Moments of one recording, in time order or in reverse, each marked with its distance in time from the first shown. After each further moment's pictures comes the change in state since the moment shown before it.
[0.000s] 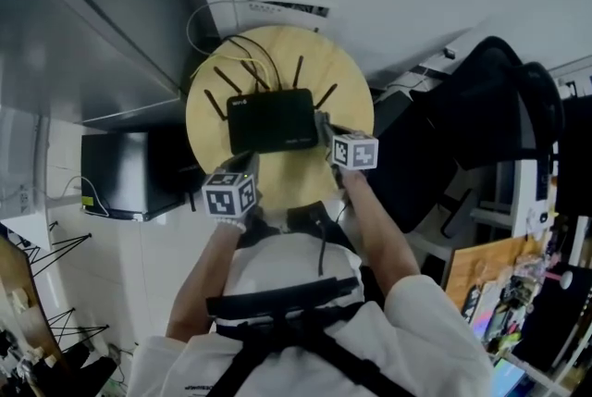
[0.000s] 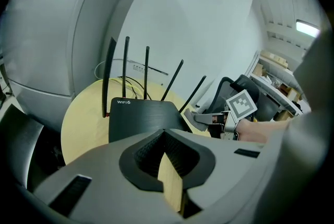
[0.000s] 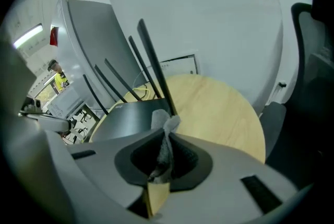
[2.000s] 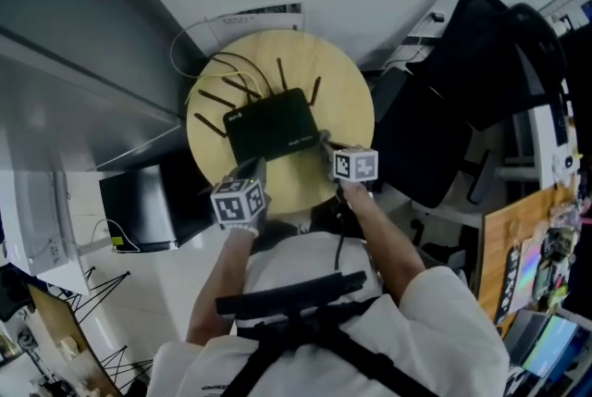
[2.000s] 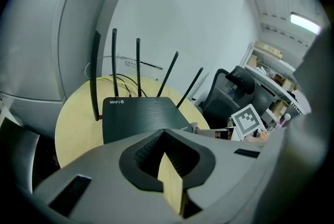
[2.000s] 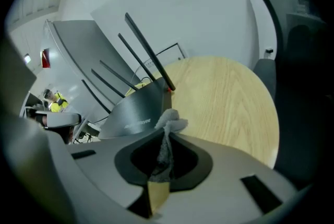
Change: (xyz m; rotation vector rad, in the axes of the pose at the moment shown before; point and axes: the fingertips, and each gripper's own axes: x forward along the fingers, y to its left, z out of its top) left arm 0.018 -0.003 -0.005 0.082 0.066 -0.038; right arm 0.001 0.008 -0.076 0.250 -0.026 0.035
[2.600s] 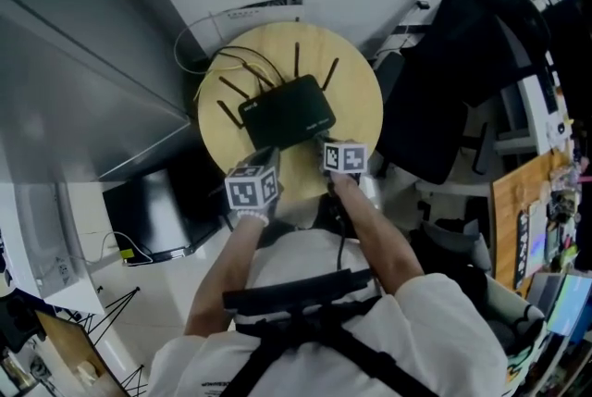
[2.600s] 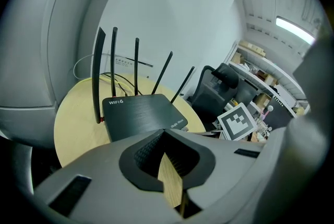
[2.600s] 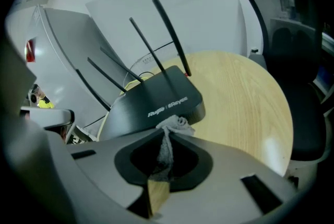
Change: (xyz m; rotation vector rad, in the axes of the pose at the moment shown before) left arm -0.022 0.017 -0.003 0.086 0.048 -0.151; right arm 0.021 0.064 -0.031 0.087 -0.038 -0.151
